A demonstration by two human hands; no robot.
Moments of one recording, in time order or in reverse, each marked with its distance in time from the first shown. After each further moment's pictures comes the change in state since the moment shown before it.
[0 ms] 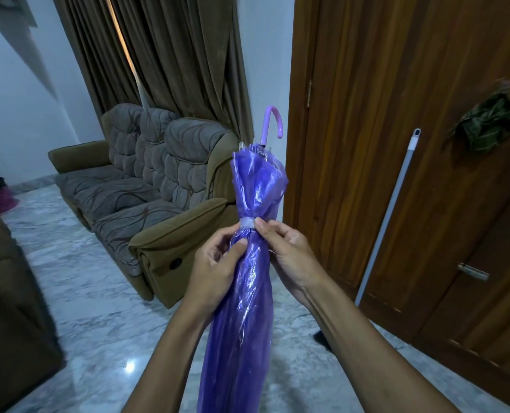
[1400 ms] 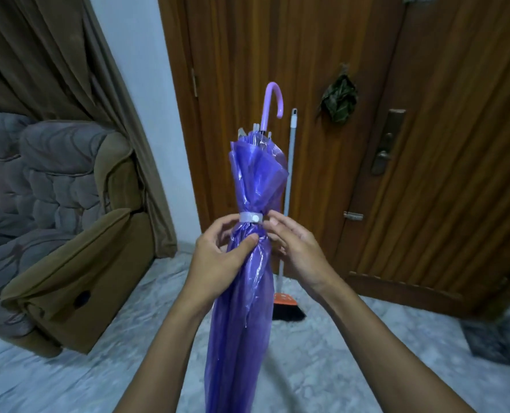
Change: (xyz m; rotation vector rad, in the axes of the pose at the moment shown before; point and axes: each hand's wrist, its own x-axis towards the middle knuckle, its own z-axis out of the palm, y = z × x) left_hand -0.003 -0.009 0.091 -0.014 -0.372 -0.102; right_hand -0.086 -0.039 -0.083 -0.284 0.452 -0.138
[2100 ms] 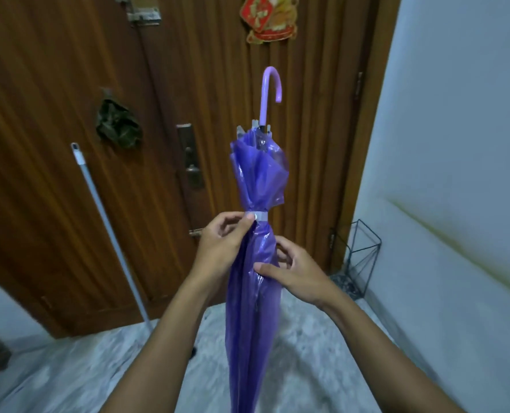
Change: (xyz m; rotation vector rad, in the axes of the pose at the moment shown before) left_hand 0.003 -0.007 0.456 -0.148 -0.476 -0.146; right_hand -0.127 -0.060 -0.418 -0.260 0.346 -0.122
